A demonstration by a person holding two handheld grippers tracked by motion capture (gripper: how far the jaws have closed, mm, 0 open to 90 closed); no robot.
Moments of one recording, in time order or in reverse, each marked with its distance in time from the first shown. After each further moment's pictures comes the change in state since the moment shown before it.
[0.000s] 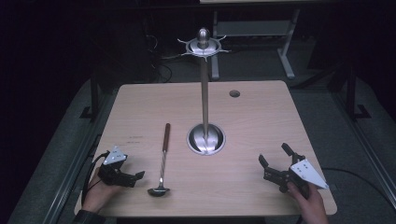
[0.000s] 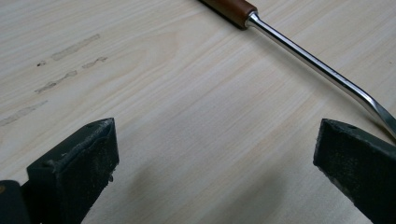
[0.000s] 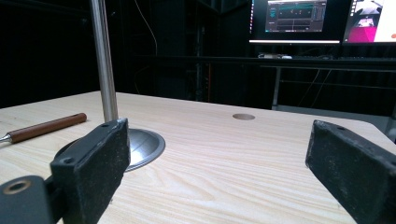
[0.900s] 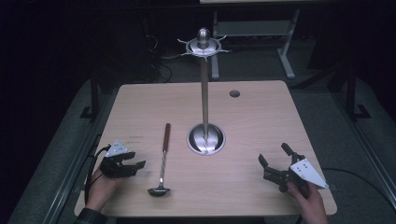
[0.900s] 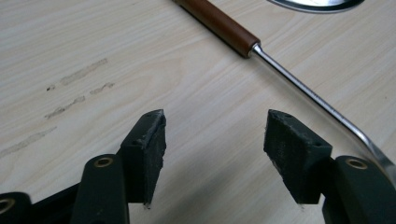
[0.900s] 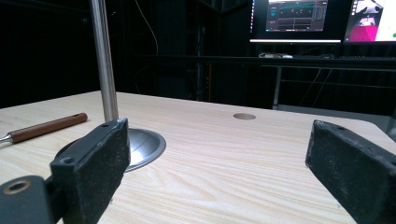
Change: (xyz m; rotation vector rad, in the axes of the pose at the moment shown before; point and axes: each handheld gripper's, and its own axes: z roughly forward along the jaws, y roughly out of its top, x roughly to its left) left arm 0.000 0.023 0.002 -0.002 0.001 -0.039; right arm 0.000 0.000 0.001 0.002 0.002 -0.001
